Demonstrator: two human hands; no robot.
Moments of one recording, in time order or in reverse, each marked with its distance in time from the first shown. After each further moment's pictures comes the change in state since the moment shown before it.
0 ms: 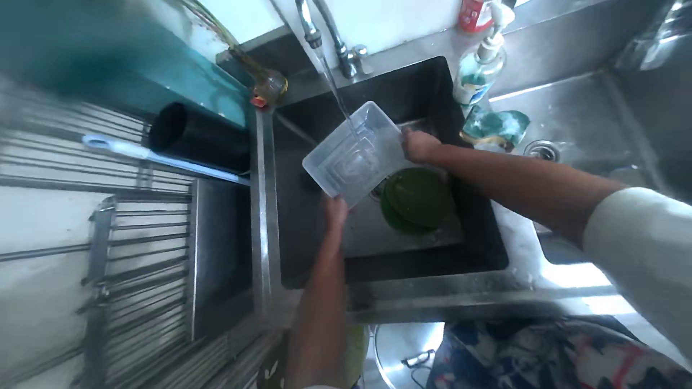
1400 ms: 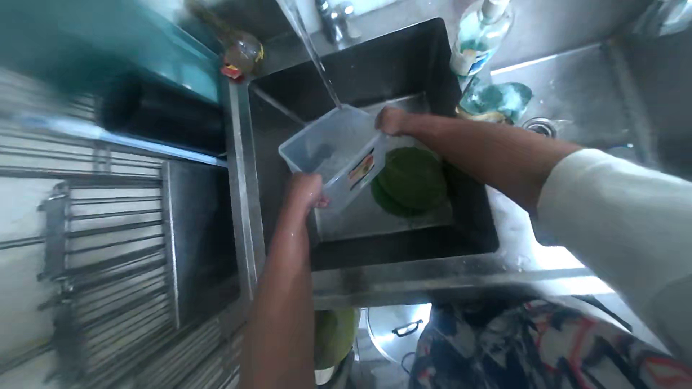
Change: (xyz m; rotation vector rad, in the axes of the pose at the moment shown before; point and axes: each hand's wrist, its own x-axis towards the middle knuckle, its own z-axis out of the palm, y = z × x) left_hand -0.023 0.059 -0.038 0.463 -0.111 -0.226; right_hand 0.049 -0.011 0.014 0.106 -0.137 -0.115
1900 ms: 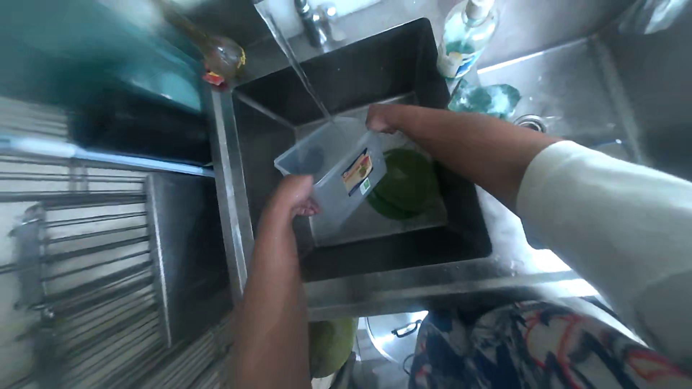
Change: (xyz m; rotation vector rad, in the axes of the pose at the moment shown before) left_hand -0.001 0.021 -0.007 0.125 -0.099 -0.039; right_hand -0.008 -0.016 -0.025 -0.008 -0.092 0.126
